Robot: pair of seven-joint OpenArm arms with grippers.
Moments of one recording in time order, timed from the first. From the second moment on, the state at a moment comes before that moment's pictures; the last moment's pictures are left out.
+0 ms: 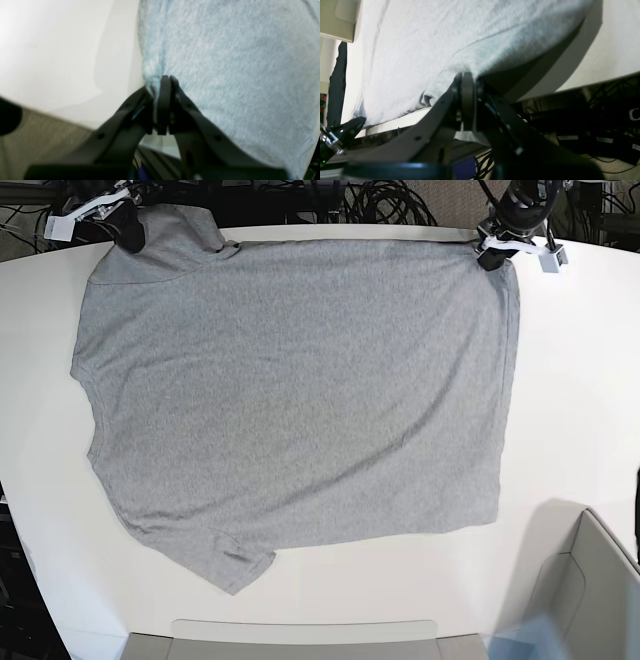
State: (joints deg) left arm 47.9 -17.0 -14.6 102.8 -61.4 4.7 27.7; right arm -61.4 43.0 -1.2 99.9 70.4 16.5 14.5
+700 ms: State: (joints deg) left arm 44.2 -15.8 -16.9 109.5 -61.6 5.6 29.4; right arm -54.0 46.8 2.7 100.9 70.4 16.0 7.4
